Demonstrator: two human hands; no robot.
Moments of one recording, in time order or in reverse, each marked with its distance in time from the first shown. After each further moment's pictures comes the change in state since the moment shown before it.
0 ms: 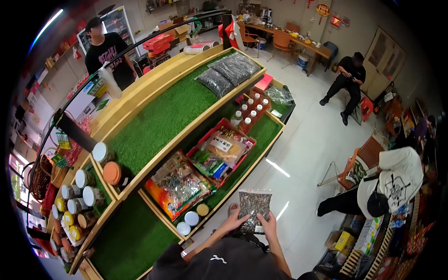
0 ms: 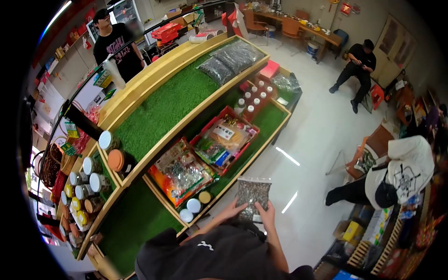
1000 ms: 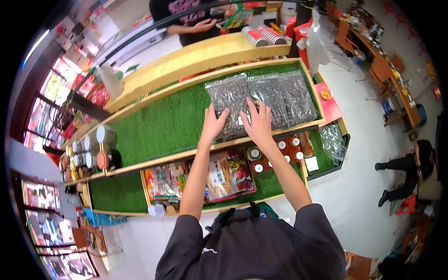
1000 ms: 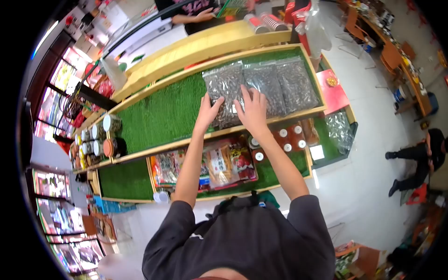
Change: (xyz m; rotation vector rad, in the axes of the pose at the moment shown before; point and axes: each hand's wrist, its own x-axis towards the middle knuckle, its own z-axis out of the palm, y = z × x) left_hand 0.394 0.354 -0.280 0.324 1.216 0.056; right_hand 0.561 -0.336 0.269 -0.699 -0.545 -1.236
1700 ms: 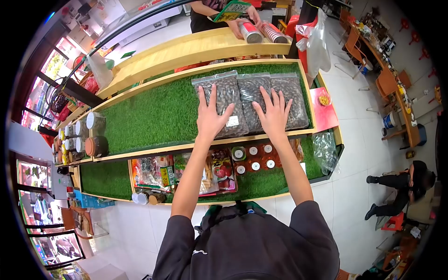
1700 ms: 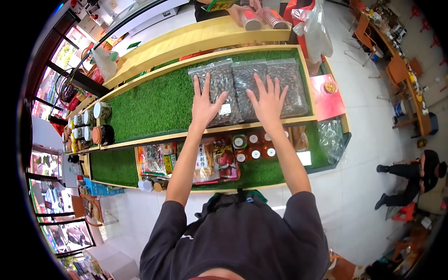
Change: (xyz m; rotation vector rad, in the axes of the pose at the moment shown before) left_hand -0.004 0.062 0.046 0.412 0.180 0.055; right_hand 0.032 0.088 -0.045 -0.241 -0.072 -0.007
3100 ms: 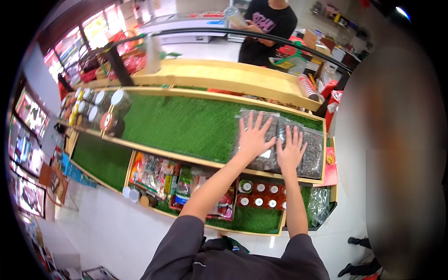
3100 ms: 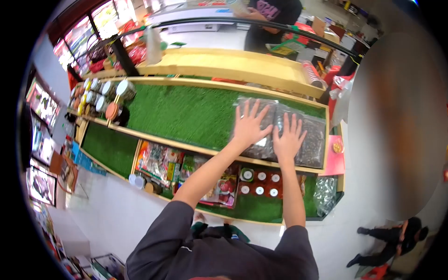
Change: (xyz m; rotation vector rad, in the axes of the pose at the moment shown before) left_hand 0.024 0.007 0.027 0.301 0.124 0.216; right_hand 0.013 -0.024 0.020 -0.145 -0.015 -0.070
